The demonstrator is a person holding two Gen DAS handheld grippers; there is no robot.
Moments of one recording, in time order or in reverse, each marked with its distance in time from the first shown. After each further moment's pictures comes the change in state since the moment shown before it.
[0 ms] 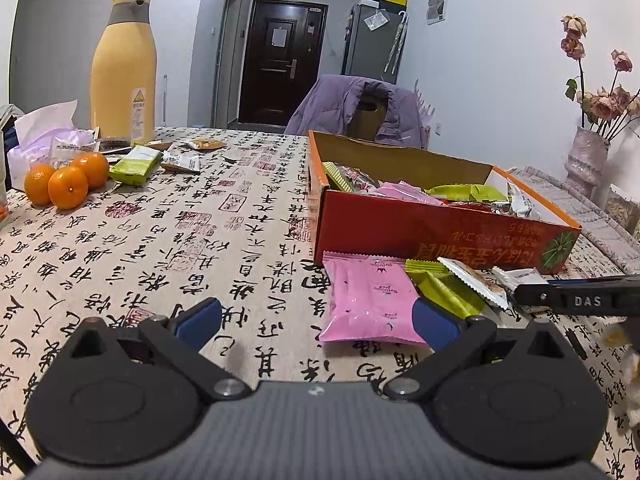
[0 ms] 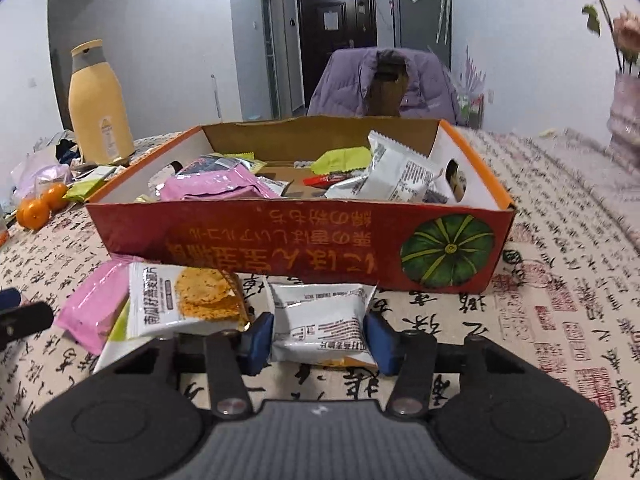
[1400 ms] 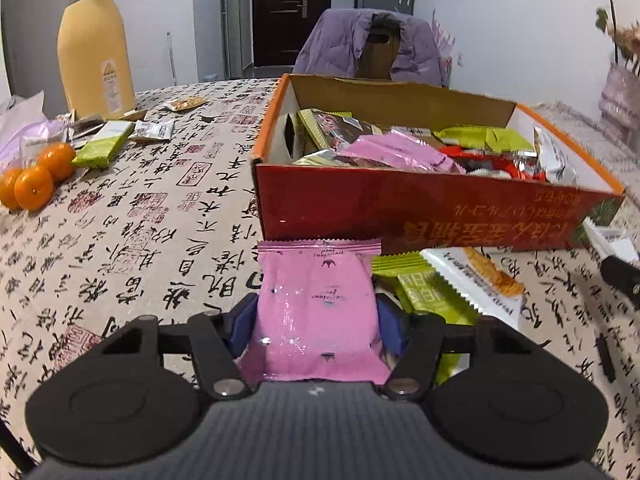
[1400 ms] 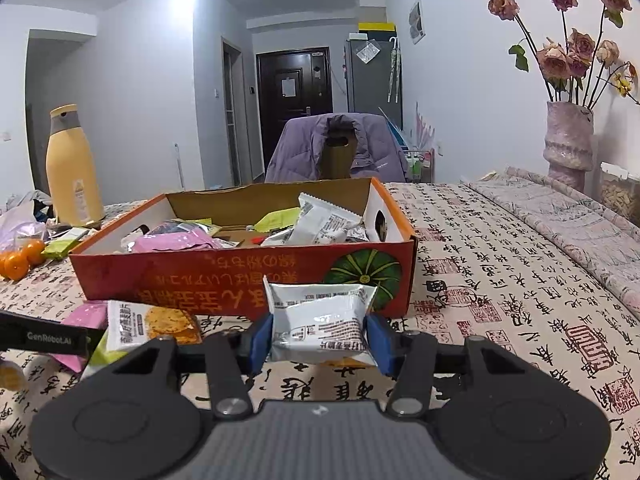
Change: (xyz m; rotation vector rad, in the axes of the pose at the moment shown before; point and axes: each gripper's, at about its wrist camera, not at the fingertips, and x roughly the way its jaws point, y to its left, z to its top) left arm 0.064 -0.050 0.024 0.054 0.206 0.108; right arm -0.042 -0.022 -0.022 0.069 -0.215 -0.110
